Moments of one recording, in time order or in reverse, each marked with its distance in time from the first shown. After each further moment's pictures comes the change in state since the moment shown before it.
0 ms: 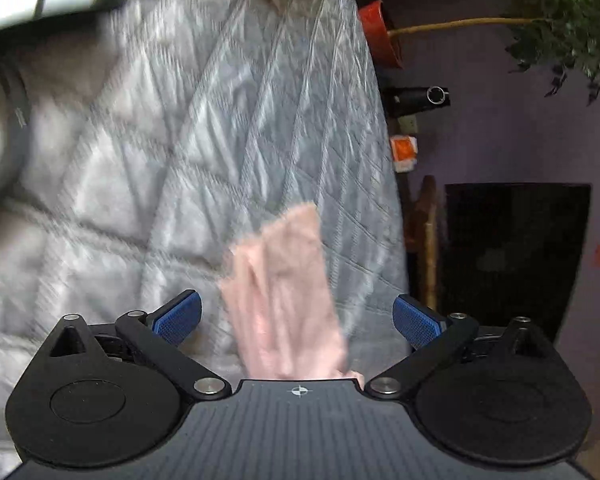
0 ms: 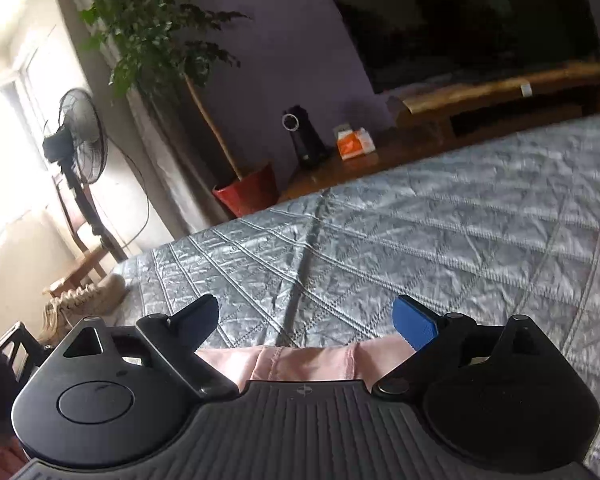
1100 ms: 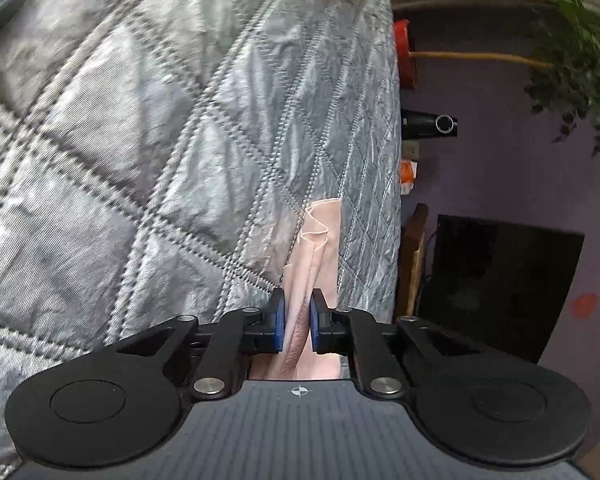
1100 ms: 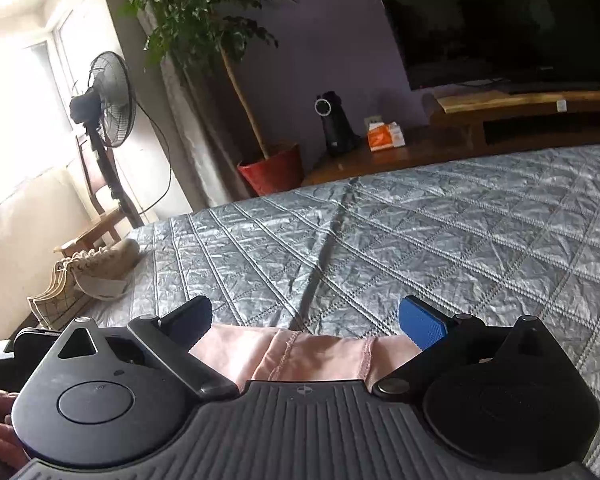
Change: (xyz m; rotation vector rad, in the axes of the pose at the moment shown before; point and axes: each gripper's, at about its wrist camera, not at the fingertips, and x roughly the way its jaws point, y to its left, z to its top) left arm 0.026 0.028 0.003 -0.088 -0.061 -0.025; right arm 0.002 0.013 -0.006 -0.124 0.057 0.036
